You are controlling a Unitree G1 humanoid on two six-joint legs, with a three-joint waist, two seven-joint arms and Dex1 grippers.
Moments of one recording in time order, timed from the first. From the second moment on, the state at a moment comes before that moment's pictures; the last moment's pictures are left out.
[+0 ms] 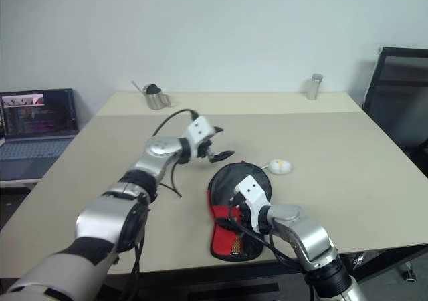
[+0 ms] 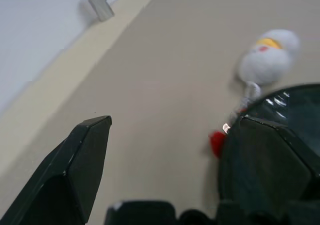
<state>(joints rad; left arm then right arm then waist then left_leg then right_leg) -1.12 0.38 0.03 1.22 0.08 -0.38 -1.05 -0.42 -0.28 0.29 -0.37 0.30 1.02 0.57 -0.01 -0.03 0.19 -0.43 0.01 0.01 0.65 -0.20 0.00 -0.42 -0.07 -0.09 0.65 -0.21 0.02</state>
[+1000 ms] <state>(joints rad) -0.65 0.39 -0.16 0.39 -0.11 0.10 -1.12 -0.77 -0.66 0.32 0.34 0.00 0.34 0.81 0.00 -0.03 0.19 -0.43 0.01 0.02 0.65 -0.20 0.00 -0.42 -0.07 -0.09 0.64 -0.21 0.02</state>
